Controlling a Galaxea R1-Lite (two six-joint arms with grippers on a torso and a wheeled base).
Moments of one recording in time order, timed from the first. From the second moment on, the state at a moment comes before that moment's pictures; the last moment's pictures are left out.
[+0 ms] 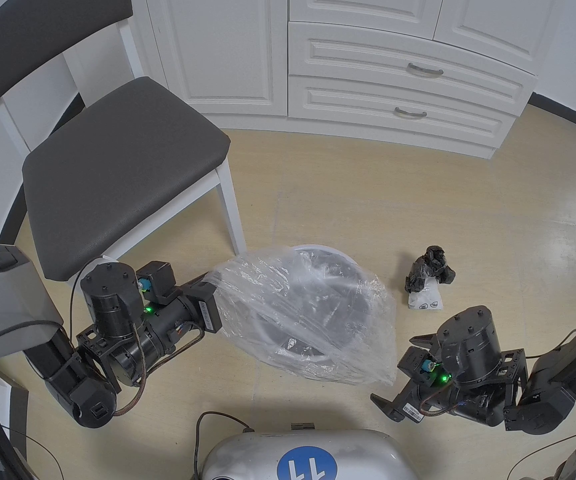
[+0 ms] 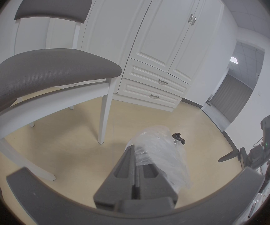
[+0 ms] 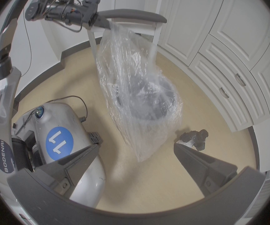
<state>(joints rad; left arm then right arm) -0.48 1.99 -0.45 -1.44 0.03 -0.19 0.74 1.80 -0.46 -0.68 -0.30 -0.39</state>
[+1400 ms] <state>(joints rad) -0.45 1.96 -0.45 -1.44 0.02 -0.19 0.85 2.18 -0.77 -0.95 -0.43 -0.25</state>
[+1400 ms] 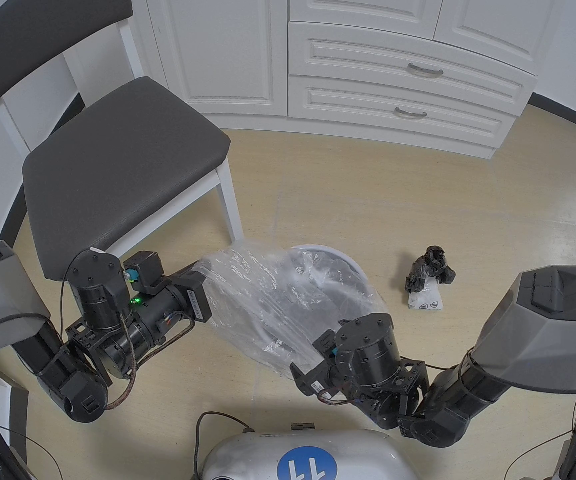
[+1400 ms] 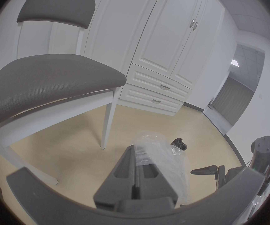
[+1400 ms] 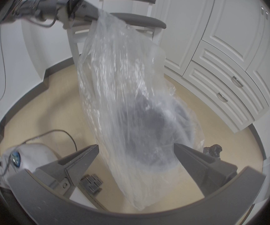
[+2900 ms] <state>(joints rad) -0.49 2.09 -0.53 -1.53 0.07 -0.26 0.59 2.25 -1.44 -0.73 -0.40 -0.24</state>
